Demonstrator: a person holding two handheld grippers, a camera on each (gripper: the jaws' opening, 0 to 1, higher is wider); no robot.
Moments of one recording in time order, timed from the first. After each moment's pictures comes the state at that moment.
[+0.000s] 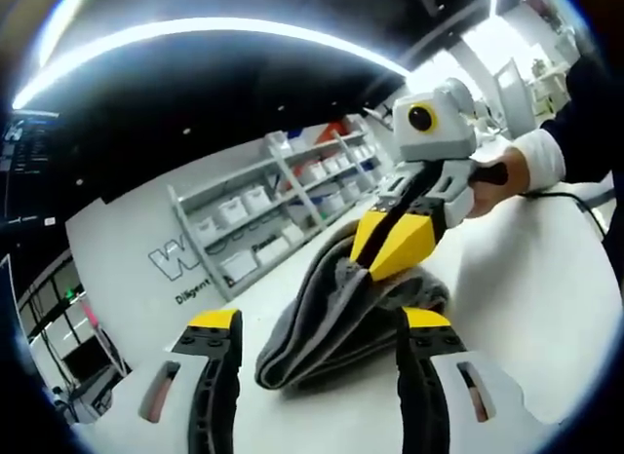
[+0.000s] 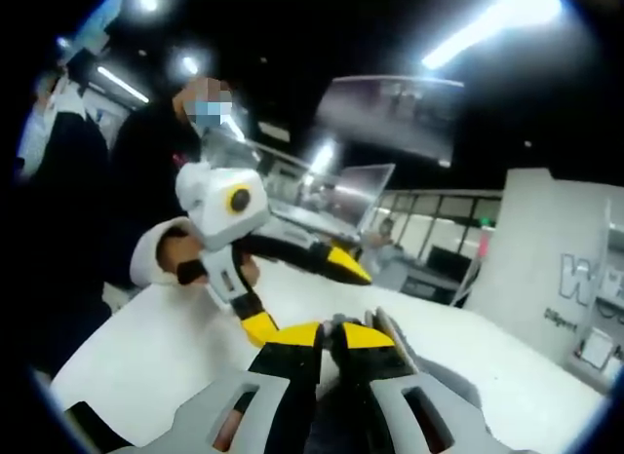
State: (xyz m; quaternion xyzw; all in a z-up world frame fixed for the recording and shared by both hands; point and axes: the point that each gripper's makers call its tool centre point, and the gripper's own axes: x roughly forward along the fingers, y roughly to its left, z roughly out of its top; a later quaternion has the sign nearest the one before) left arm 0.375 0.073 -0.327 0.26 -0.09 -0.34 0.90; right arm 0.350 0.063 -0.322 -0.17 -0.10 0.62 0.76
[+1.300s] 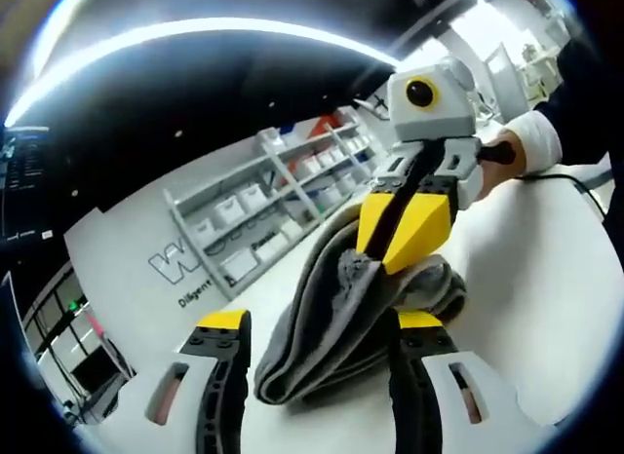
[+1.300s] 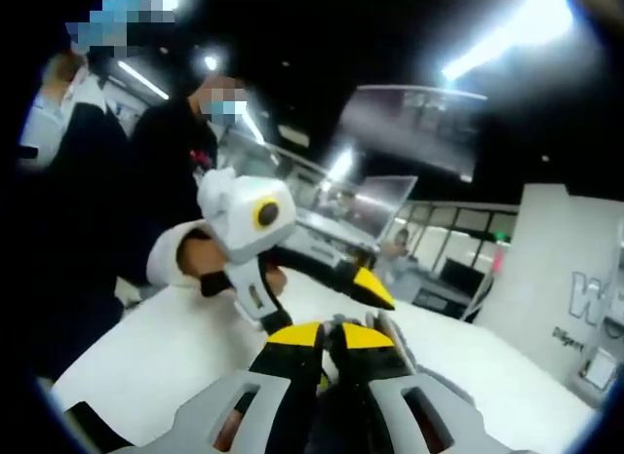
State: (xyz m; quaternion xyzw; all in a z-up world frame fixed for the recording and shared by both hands) left arm 0.373 0.071 -0.336 0.30 -0.09 -0.33 0.89; right arm 0.323 0.071 -0.324 -0.19 -0.12 0.64 0.73
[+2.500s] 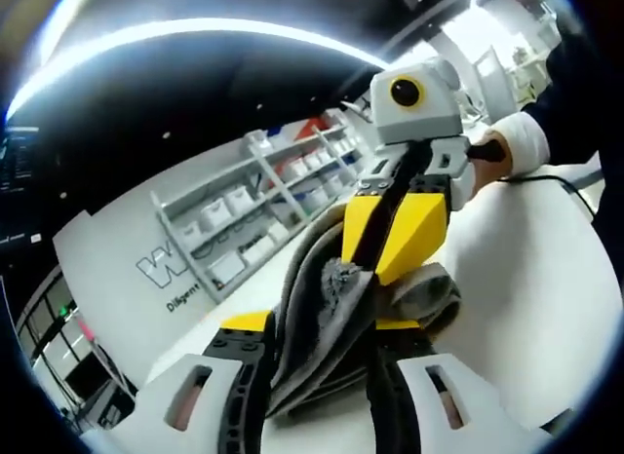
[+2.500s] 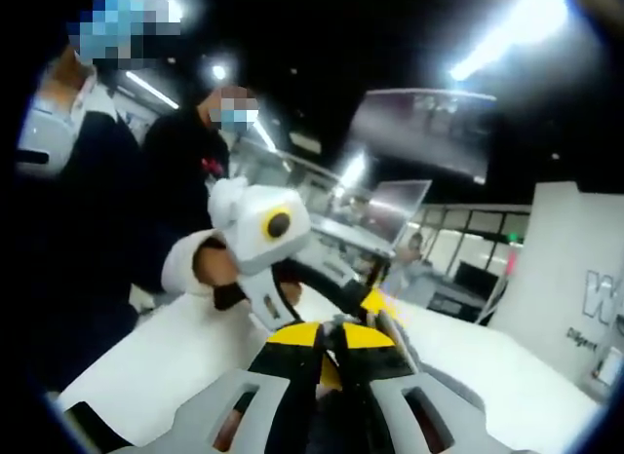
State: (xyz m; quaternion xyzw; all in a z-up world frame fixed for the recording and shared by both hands) left arm 0.358 0.054 -0.343 0.30 -0.08 -0.36 0.88; right arm 0.310 0.073 -0.323 -0.17 -0.12 0.67 0.71
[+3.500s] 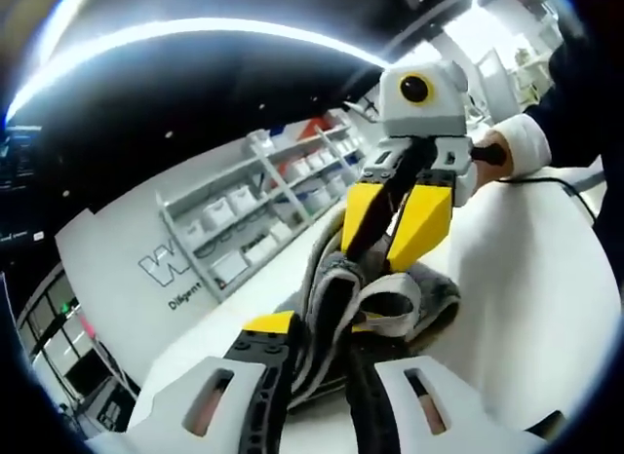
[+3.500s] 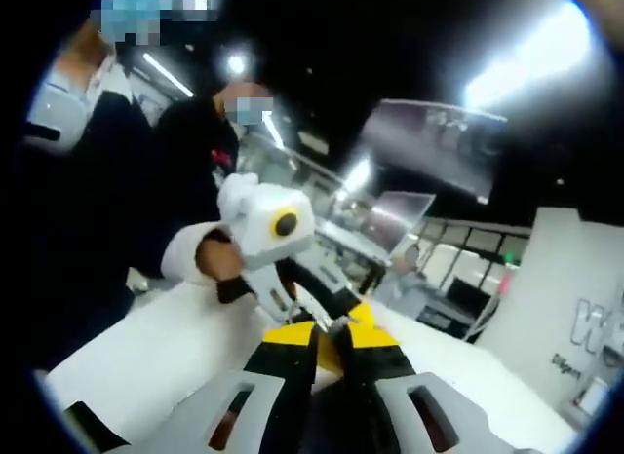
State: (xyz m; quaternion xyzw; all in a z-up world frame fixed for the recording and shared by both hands) left arm 0.365 0.061 -0.337 0.29 -0.08 -0.35 0.89; right arm 0.309 0.066 -0.318 -0.22 -0.17 0.66 0.70
